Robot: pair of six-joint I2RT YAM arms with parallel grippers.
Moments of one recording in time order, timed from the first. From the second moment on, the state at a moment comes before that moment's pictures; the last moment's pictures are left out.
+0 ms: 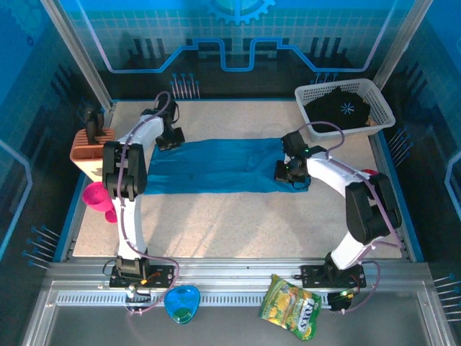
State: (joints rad) left arm -0.05 2.20 1.76 -0.85 0.00 -0.45; right arm 0.34 1.68 1.09 -0.64 -0.06 0.49
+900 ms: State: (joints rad) left arm -0.13 1.87 1.18 -0.74 -0.01 -0.56; right arm 0.29 2.38 2.01 -0.97 0.01 0.38
